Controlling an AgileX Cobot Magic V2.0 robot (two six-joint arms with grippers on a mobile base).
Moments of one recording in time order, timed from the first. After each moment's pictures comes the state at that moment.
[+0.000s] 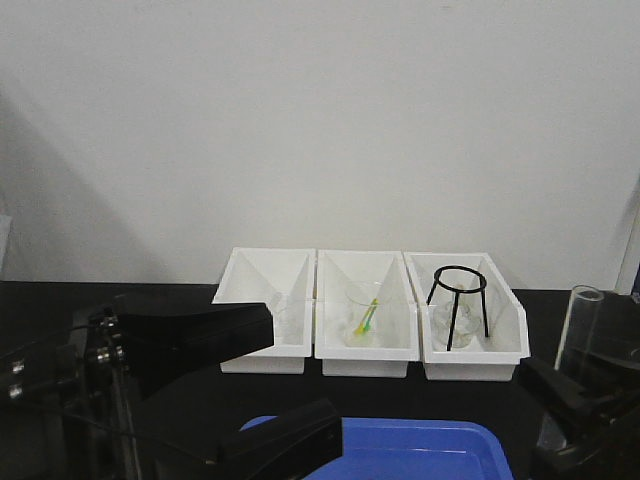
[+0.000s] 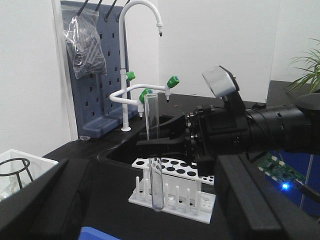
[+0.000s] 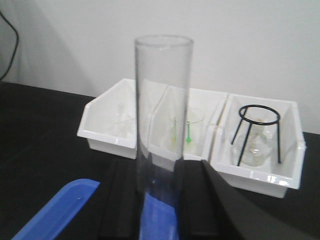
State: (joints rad) left arm -0.74 0.99 -0.83 1.28 -0.41 -1.37; right arm 0.36 0.85 -0.59 1.54 -0.08 -1.49
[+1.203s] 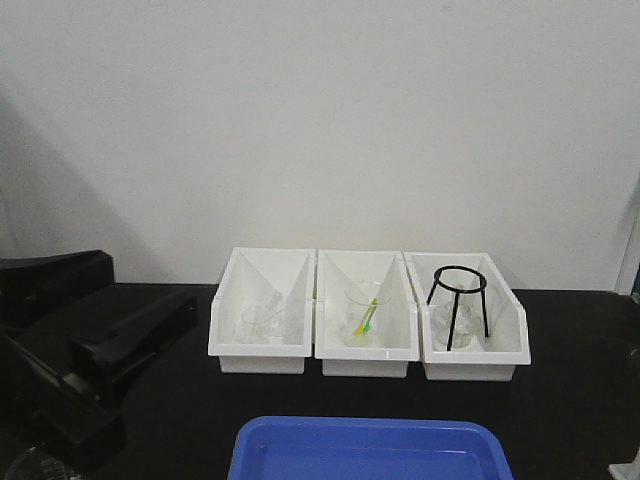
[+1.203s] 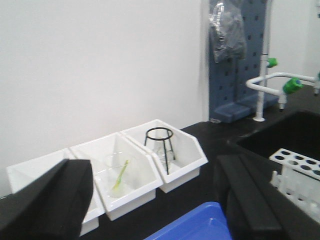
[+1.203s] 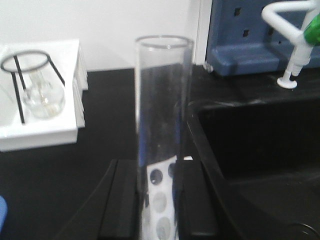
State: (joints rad) left arm -0.74 0.90 -0.83 1.25 0.14 -1.31; right arm -0.58 1.15 -0.60 1.72 0.33 -1.88
